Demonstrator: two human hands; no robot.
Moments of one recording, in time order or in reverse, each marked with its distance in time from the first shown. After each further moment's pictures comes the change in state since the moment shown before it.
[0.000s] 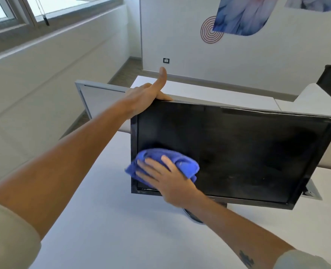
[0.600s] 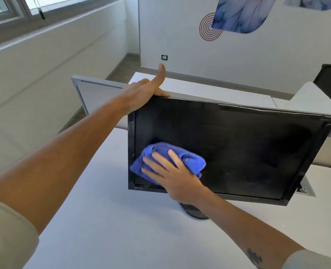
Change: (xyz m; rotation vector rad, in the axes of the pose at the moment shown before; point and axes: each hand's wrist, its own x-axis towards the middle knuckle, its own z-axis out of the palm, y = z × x) left_hand -0.006 0.004 0.001 0.032 0.019 0.031; right_hand -0.022 0.017 -0.015 -0.029 -0.063 -0.007
